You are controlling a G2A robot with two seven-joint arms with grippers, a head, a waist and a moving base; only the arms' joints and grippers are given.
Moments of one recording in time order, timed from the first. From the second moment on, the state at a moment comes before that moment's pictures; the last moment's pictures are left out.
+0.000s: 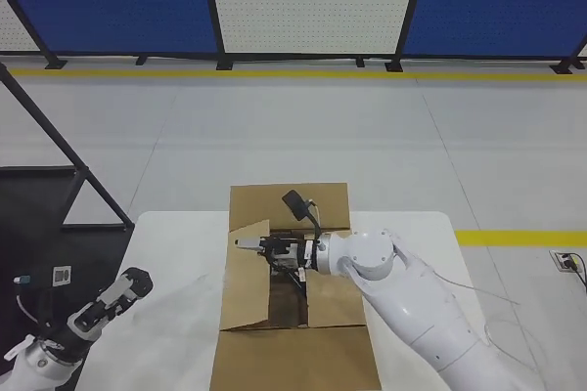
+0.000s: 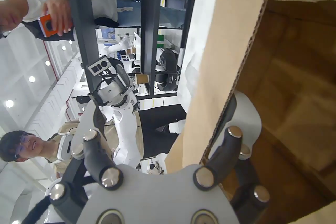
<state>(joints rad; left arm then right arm) 1.42 -1.04 -1.89 -1.76 -0.36 -0.45 -0.78 -0.36 -1.44 0.79 -1.05 0.30 0.04 0.85</state>
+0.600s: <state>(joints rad) 1.48 -1.04 -1.94 -1.75 -0.38 -0.47 -0.74 -0.28 -1.52 0.72 -1.05 0.42 0.09 0.74</state>
